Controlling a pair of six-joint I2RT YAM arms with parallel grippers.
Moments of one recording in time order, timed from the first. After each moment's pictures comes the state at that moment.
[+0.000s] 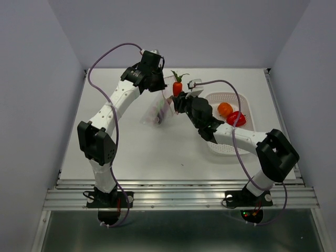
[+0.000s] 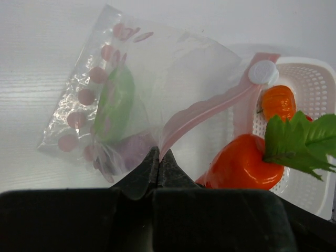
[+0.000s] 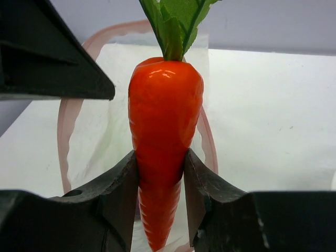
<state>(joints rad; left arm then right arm) -0.50 1.84 1.93 -0.82 -0.06 -0.58 0.75 1.62 1.00 0.59 0.36 0.26</state>
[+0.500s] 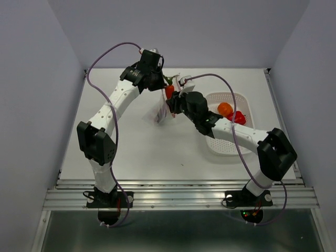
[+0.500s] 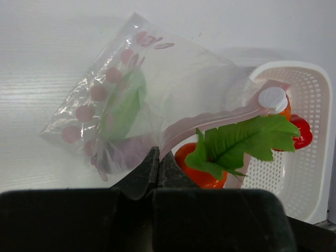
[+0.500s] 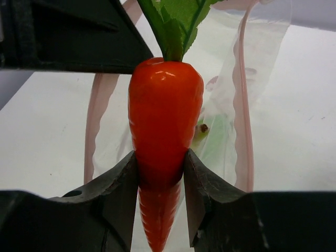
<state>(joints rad) -0.49 1.84 1.94 -0.82 -0.05 -0.59 0.76 1.62 1.11 0.35 0.21 0.25</state>
